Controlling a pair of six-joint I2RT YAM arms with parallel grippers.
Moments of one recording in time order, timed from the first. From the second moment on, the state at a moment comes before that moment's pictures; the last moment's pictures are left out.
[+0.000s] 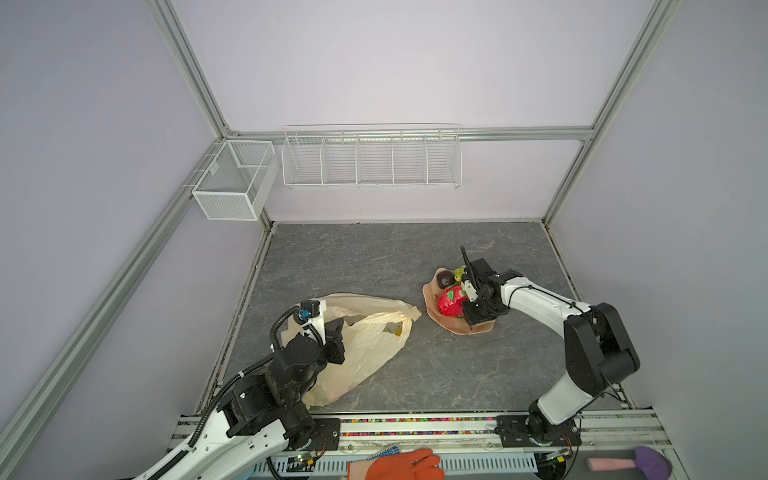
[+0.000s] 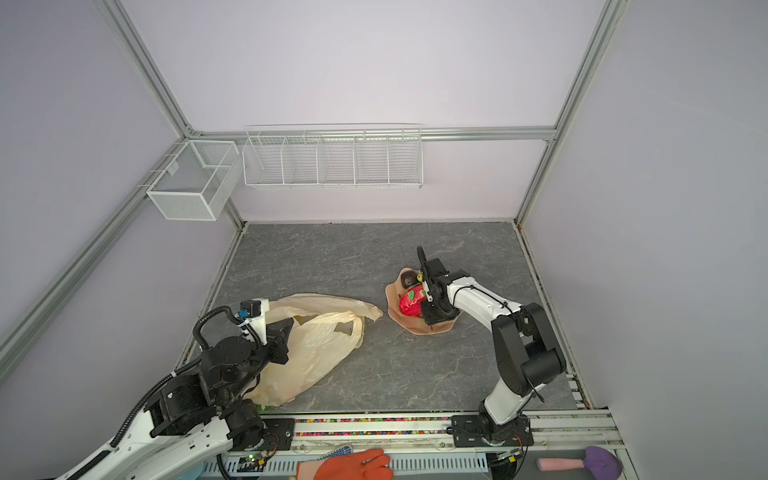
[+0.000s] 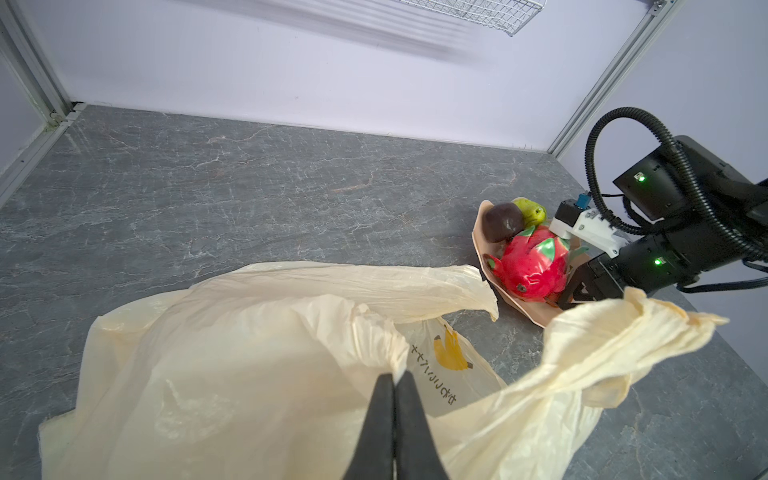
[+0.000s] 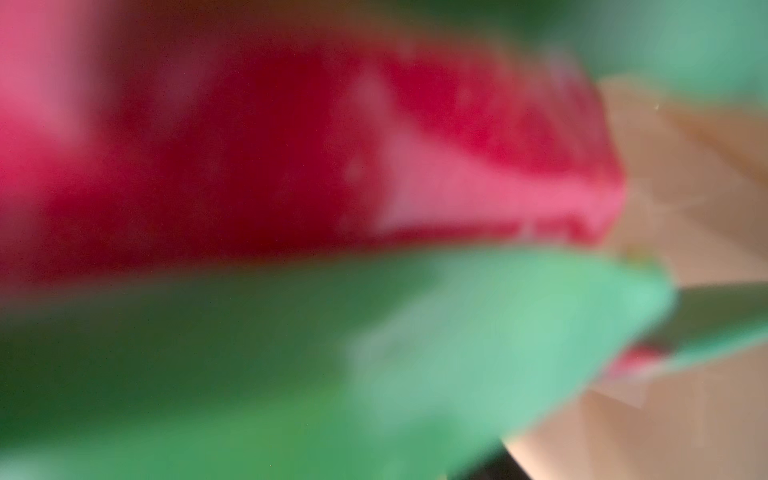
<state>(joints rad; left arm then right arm) -0.94 0.42 0.63 -0.61 -0.47 -0.49 0.43 1.65 1.07 -0.83 0.01 0.15</state>
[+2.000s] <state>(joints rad) -0.94 0.42 0.63 -0.61 -0.47 -0.49 0.28 1.53 0.92 -0.68 -0.20 0.07</state>
